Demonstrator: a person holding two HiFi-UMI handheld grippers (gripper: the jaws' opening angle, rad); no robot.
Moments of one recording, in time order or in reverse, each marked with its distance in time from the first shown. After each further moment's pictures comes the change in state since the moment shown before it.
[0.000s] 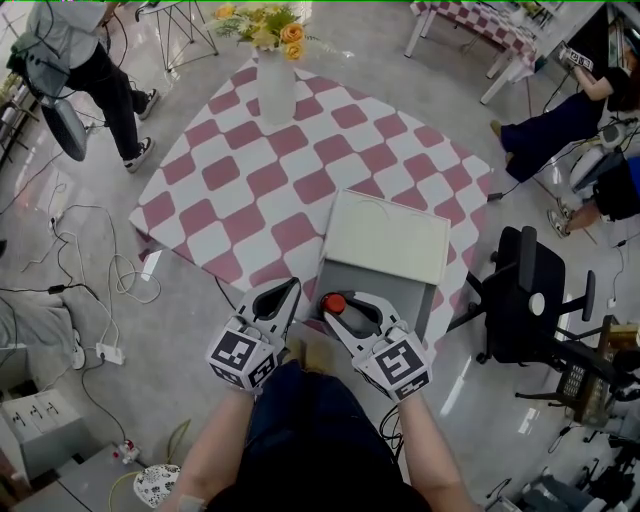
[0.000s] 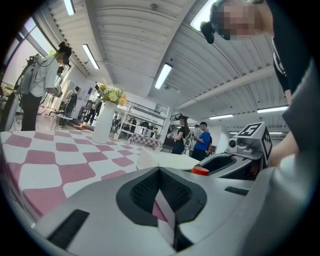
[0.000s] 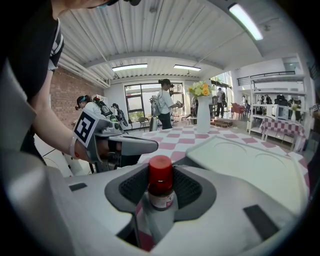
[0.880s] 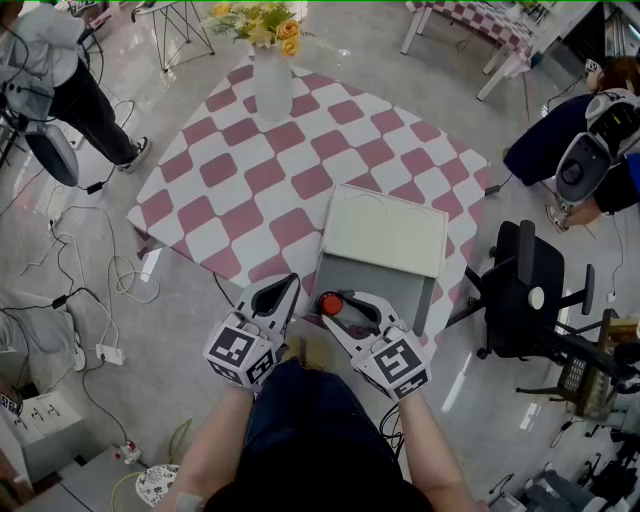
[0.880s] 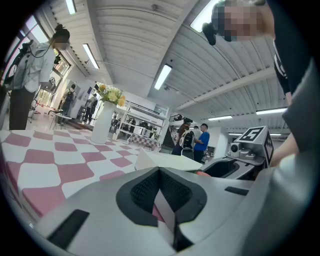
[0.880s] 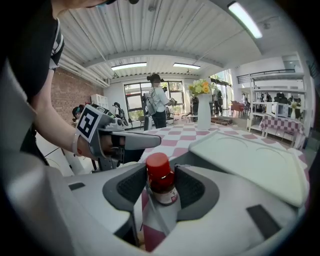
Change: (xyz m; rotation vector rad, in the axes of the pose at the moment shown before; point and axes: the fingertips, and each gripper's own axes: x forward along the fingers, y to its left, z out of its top) left arm -0.002 -0.004 0.002 -0.009 -0.008 -0.017; right arm -0.004 0.009 -0.011 0.011 0.017 0.001
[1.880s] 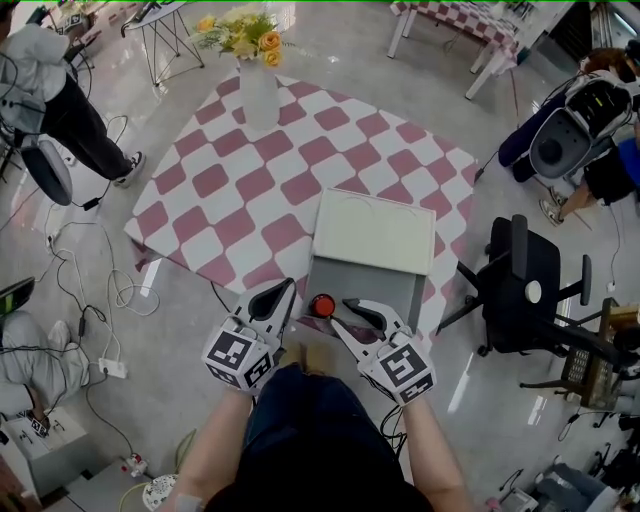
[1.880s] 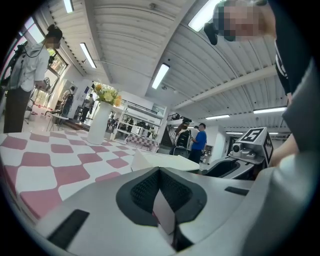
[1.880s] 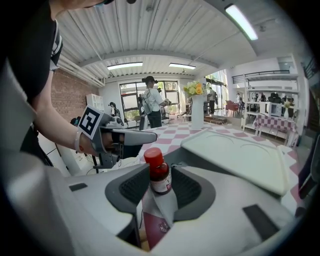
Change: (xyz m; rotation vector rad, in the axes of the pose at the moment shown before) left arm 0.001 -0.012 0.004 0.018 0.012 -0.022; right arm -0.029 -0.006 -0.010 0.025 0.011 -0.047
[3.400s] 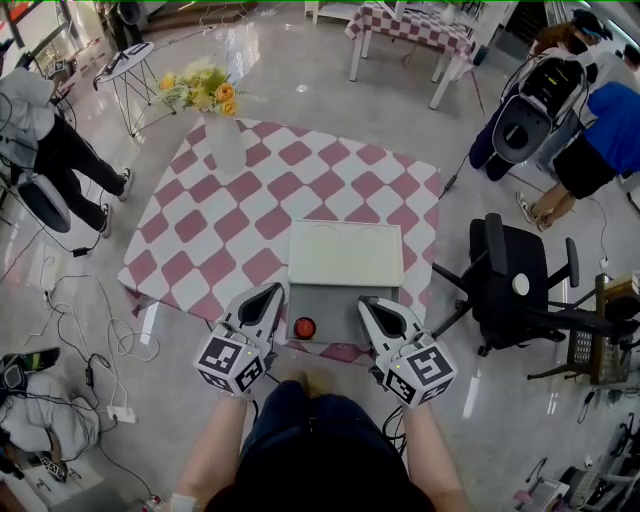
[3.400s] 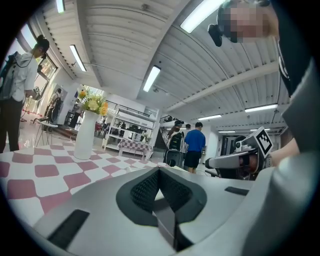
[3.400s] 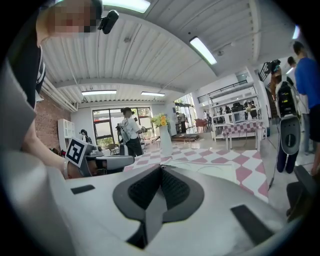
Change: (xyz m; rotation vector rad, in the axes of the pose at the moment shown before) left arm 0.028 -0.017 0.054 0.071 -0.033 -0.077; right arm -0.081 -0.068 0.058 0.204 -0.312 -0.281
